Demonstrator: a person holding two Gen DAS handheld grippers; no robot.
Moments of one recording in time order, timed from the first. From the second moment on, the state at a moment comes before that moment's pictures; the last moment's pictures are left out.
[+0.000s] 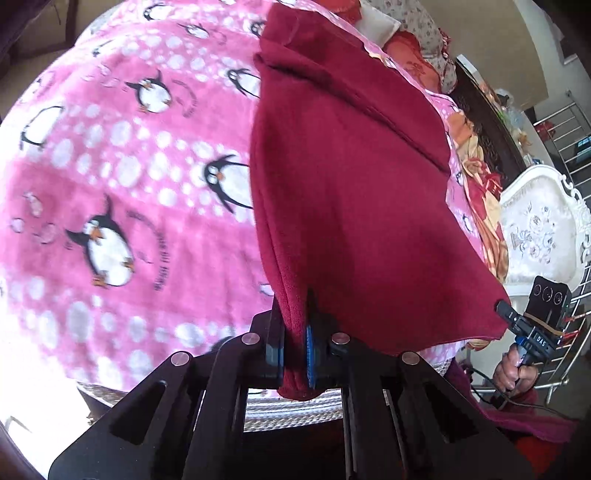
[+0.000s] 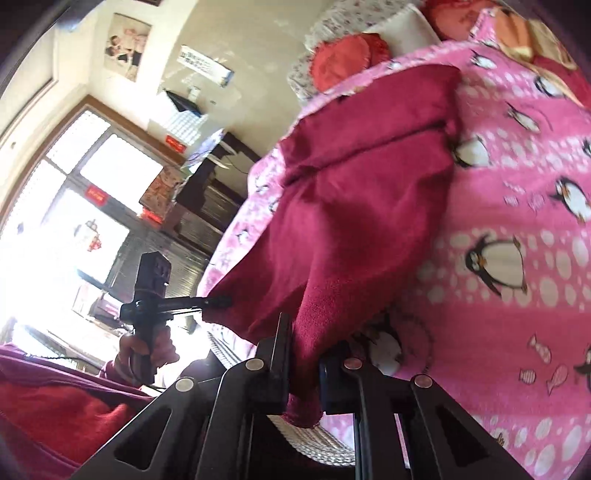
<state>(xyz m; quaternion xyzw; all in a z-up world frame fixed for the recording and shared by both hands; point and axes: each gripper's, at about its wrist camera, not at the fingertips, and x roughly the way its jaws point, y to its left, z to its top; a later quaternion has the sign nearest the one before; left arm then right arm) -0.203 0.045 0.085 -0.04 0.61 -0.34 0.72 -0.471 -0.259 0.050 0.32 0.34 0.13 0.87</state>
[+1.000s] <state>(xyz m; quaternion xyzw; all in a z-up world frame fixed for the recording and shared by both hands) -0.055 -0.075 0.145 -0.02 0.49 -0.36 0.80 -0.320 -0.376 0.104 0.31 0.28 0.03 0.91</state>
